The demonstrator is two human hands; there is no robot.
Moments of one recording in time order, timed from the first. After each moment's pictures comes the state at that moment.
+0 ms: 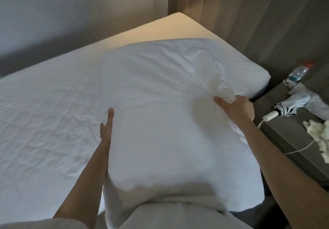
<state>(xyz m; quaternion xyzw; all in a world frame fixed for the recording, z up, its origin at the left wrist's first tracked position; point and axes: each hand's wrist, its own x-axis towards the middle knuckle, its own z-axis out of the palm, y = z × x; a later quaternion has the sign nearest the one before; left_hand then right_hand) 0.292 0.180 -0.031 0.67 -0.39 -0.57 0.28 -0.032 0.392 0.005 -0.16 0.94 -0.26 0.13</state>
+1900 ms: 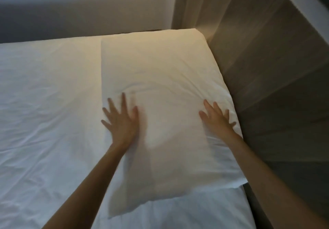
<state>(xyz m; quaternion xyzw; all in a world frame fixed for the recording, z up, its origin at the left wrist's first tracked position) -0.458 -0.142 -0.136 0.71 -0.63 -0.28 0.12 -0.729 -0.066 -0.144 -0.41 0.85 -0.05 0.32</state>
